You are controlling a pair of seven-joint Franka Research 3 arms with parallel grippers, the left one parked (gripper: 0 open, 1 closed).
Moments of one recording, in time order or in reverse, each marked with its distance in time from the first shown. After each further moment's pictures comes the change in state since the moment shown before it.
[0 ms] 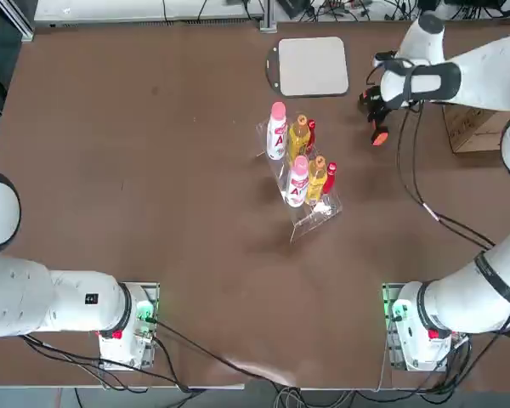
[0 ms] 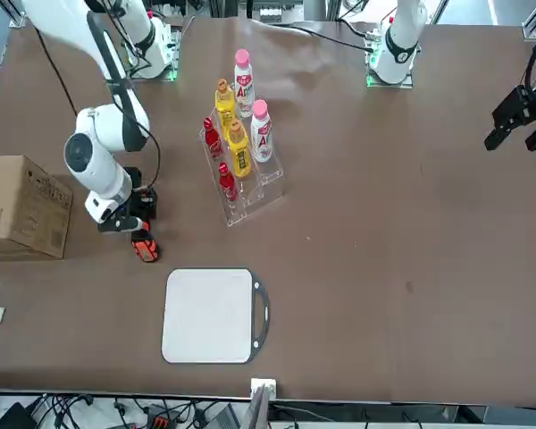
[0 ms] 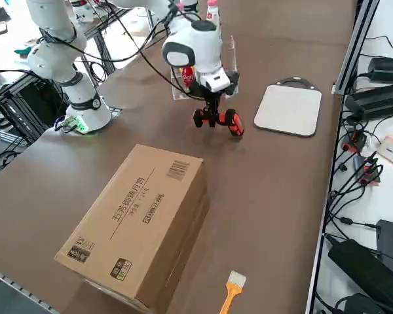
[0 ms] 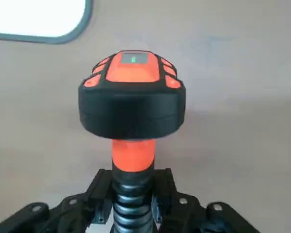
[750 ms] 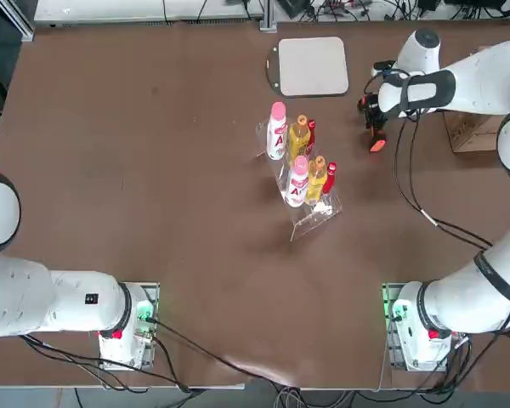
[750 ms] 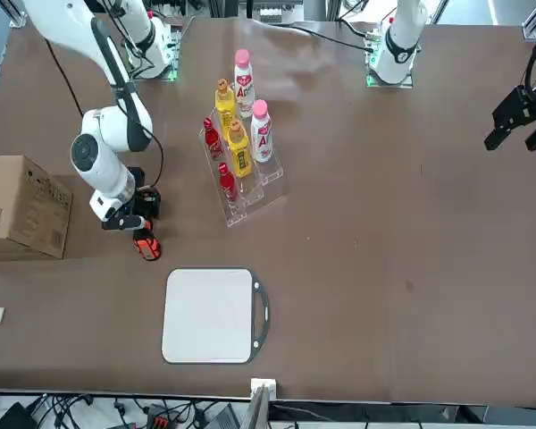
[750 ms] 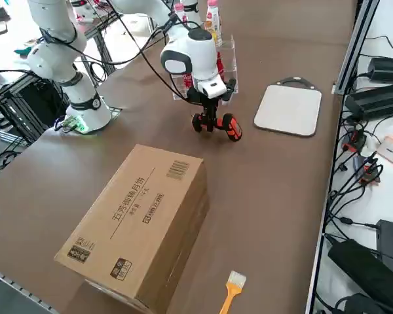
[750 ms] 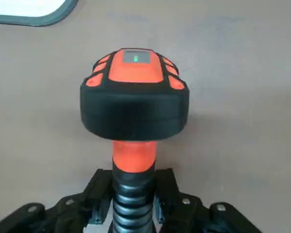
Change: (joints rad) arm 0.000 0.062 0.004 -0.087 0.000 0.184 0.003
